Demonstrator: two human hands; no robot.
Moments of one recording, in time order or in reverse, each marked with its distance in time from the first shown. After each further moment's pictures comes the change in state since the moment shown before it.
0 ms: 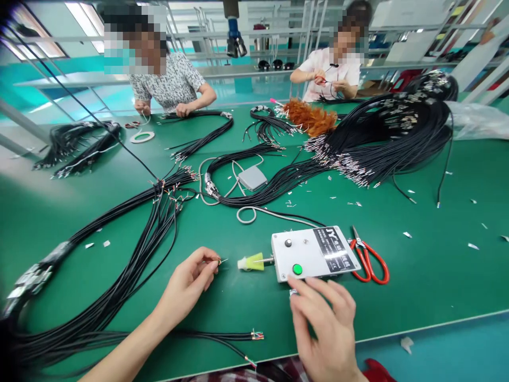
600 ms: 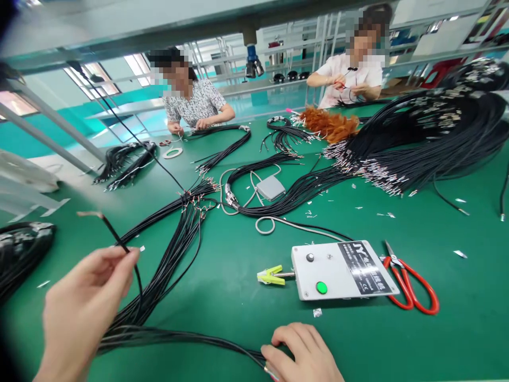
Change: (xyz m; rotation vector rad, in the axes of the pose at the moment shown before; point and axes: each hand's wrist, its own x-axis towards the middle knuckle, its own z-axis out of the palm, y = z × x) left_hand -0.030 0.023 -0.112 0.504 0.758 0.011; right_hand -0.023 -0.019 0.035 0.260 -0.434 -0.235
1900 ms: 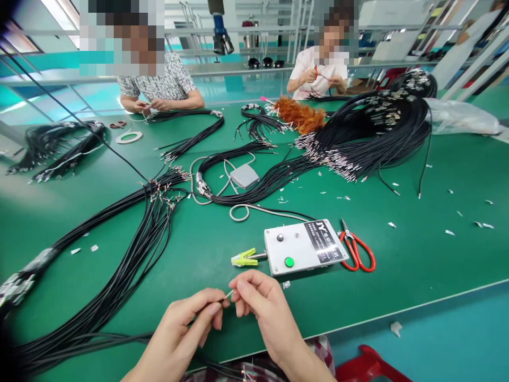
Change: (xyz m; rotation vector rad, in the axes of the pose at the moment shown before) left_hand -0.100 0.051 0.062 -0.539 -1.015 0.106; right_hand 0.068 -0.023 -0.016 1.561 0.268 1.023
